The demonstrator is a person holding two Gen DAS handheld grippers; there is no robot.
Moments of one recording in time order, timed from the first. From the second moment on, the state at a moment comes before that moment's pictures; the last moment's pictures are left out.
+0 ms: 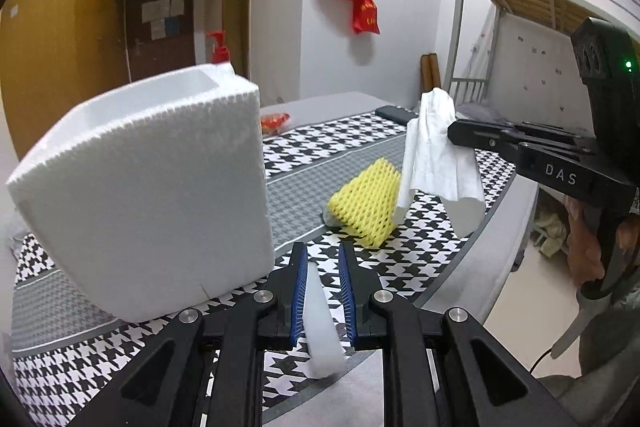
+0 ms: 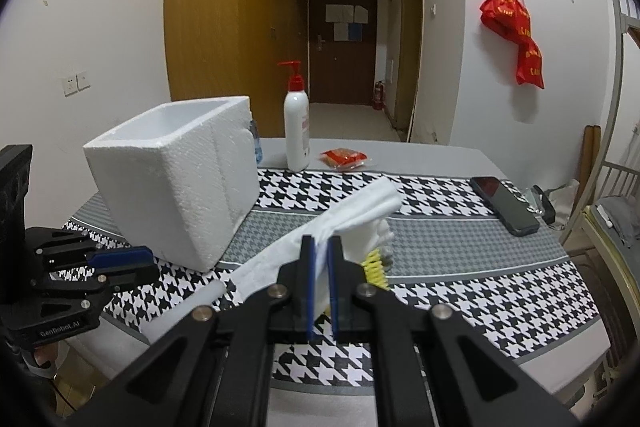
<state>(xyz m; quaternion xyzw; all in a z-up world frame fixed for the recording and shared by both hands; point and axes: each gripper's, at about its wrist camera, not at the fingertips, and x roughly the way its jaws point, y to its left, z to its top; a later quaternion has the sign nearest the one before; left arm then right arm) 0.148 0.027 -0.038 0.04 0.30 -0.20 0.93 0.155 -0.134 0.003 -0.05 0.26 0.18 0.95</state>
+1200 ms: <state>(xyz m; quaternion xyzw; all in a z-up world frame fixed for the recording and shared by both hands) 0.162 0.002 -0.111 0.03 0.40 -0.06 0.91 0.129 -0.152 -0.003 -0.02 0.25 0.21 0.94</state>
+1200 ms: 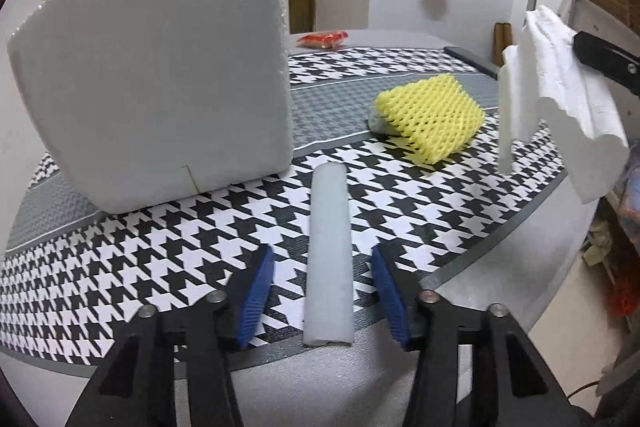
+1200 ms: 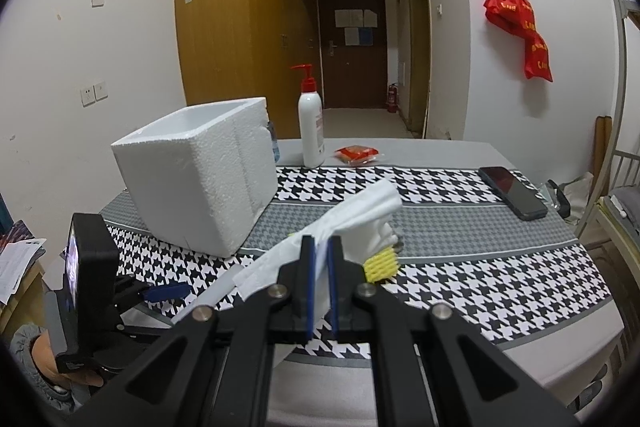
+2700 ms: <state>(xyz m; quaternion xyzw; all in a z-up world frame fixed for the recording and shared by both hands) 0.098 0.049 0.014 0.01 0.22 -0.04 0.97 0.120 -0.130 0.035 -0.02 0.19 0.27 0.94</state>
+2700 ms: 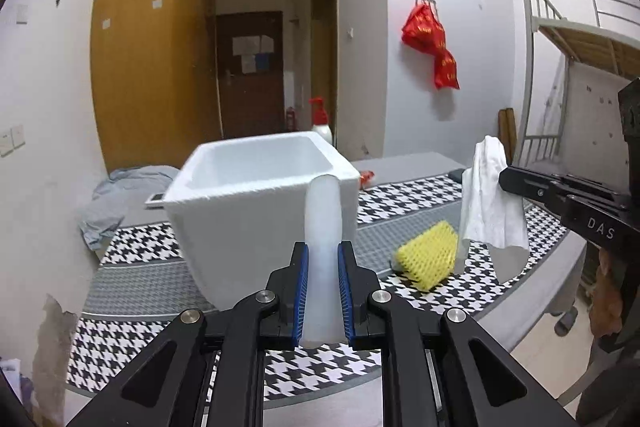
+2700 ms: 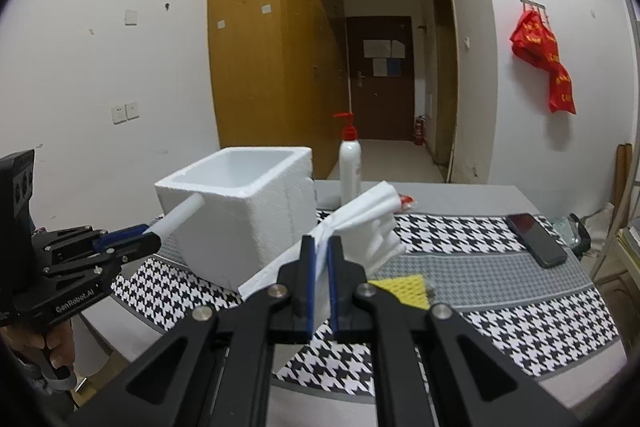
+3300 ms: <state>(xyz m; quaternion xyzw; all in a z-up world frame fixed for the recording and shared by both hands) 0.089 0.082 0.021 0.00 0.20 0.01 0.98 0.132 -0.096 0.052 -0.03 0.17 0.31 0.93</state>
